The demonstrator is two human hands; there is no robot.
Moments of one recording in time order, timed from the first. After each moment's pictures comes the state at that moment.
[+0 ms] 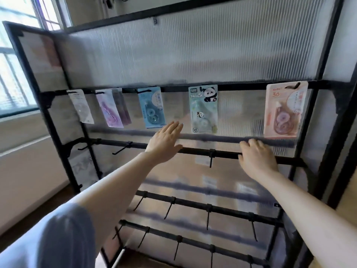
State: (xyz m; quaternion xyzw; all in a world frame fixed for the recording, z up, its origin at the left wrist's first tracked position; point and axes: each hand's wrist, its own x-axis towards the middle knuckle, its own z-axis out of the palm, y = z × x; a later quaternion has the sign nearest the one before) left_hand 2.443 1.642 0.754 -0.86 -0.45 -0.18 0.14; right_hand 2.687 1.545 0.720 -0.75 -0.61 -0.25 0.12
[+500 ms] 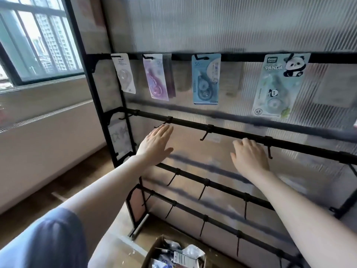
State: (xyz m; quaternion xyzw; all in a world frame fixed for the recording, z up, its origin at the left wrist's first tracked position) left_hand 2.270 1.670 0.675 -0.80 -0.57 -0.15 0.08; right_hand 2.545 1.627 0.658 -0.68 -0.70 -0.16 0.13
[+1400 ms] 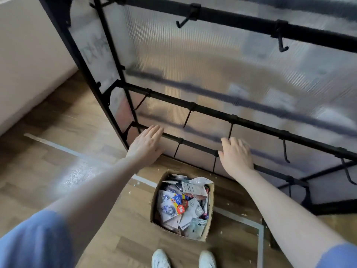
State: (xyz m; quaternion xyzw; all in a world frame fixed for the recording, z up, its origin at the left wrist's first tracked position) left_hand 2.146 1.713 0.419 -0.82 -0.56 -0.03 -0.10; right_hand 2.409 1.655 0.427 -0.73 -0.68 0.00 -0.02
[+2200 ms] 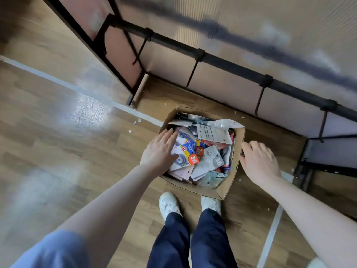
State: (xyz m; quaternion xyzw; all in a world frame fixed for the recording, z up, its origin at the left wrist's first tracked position) left_hand 2.156 1.647 0.117 -0.78 -0.56 0.12 -0.26; right_hand 2.427 1.611 0.126 -0.67 -0.69 0.17 -0.22
